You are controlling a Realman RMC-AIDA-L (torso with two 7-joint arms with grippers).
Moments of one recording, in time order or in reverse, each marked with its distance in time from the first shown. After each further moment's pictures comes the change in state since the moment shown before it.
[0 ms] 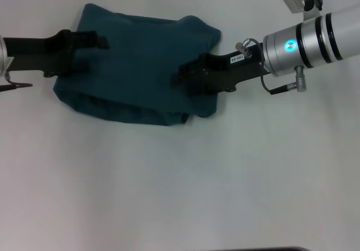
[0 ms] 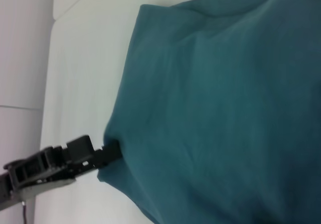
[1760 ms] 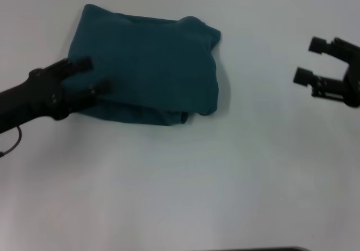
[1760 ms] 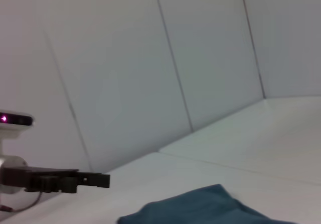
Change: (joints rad) left arm 0.303 -0.138 -0.155 -0.076 -0.332 0.402 1.225; right arm -0.627 0.027 0.331 -0.449 0.328 -0.529 -1.306
